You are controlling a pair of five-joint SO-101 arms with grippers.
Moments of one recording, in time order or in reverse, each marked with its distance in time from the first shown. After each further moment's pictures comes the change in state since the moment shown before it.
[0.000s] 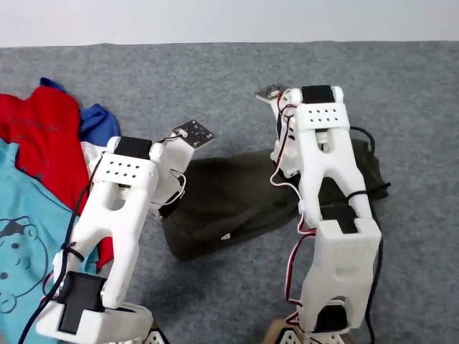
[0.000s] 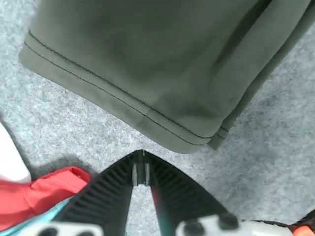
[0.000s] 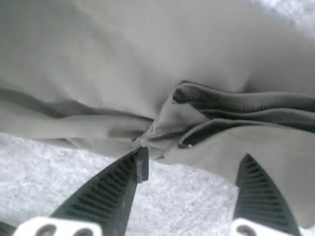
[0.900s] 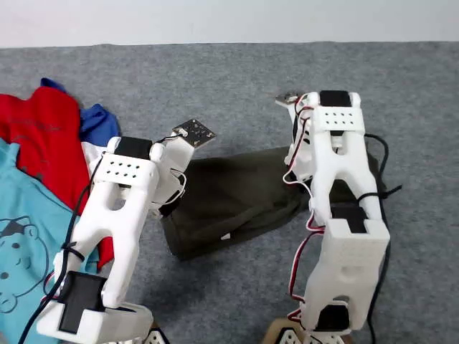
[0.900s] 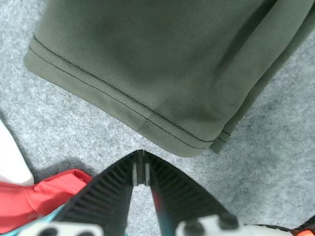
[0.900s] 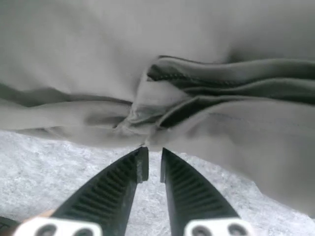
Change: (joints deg) left arm 0.0 0.0 0.0 -0.9 0.0; right arm 4.7 1.8 3.8 -1.7 0.0
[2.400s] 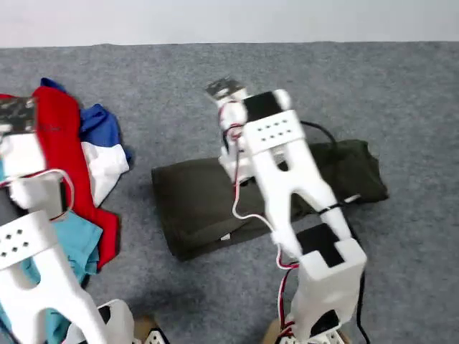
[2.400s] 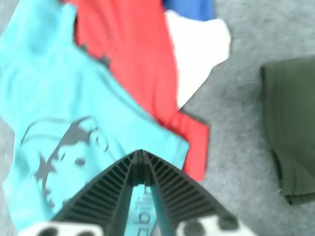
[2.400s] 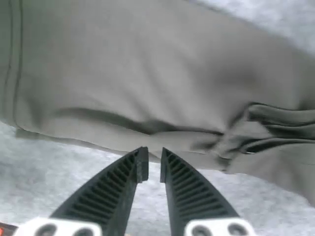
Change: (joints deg) left arm -38.9 -29.1 -2.6 5.0 11.7; right arm -23.4 -11.7 0.0 1.5 -18.6
